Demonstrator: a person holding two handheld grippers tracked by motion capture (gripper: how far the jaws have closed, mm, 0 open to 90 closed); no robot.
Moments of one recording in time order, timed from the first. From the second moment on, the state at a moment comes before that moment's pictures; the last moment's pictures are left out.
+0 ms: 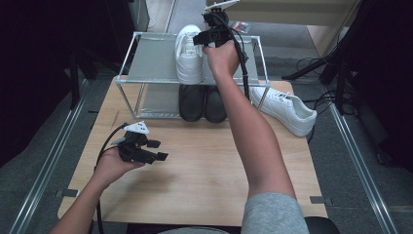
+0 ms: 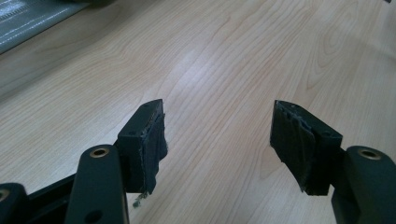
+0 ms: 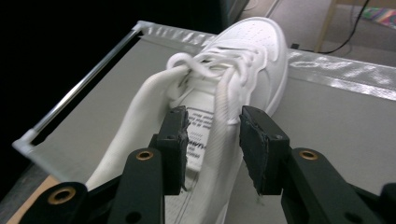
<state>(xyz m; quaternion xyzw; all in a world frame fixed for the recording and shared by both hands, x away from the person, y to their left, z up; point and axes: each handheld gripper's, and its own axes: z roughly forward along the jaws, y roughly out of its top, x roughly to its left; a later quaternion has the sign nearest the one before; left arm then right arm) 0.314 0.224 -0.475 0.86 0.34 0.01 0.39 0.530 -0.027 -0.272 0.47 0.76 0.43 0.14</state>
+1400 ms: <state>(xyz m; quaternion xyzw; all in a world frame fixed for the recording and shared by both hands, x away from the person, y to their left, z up) 0.323 0.217 -0.476 0.85 0.34 0.00 0.39 0.440 -0.092 -0.291 0.35 0.79 0.50 0.09</state>
